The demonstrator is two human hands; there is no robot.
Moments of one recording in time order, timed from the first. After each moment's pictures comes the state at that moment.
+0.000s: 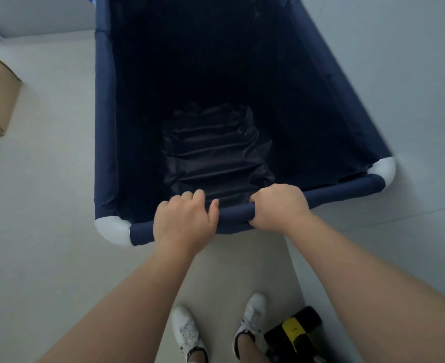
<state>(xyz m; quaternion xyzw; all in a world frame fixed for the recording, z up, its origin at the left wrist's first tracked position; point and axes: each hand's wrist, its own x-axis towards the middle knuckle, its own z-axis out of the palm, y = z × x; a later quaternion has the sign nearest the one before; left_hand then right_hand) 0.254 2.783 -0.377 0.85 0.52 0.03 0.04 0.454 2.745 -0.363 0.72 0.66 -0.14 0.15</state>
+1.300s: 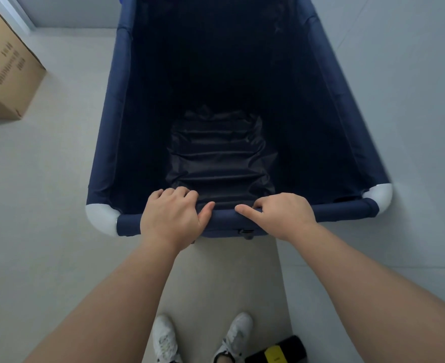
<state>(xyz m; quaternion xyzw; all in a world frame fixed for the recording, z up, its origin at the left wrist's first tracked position) 0.267 2.826 -0.370 0.84 0.53 -0.03 0.04 0.501 2.778 -0.365 0.73 0.67 -0.15 0.08</state>
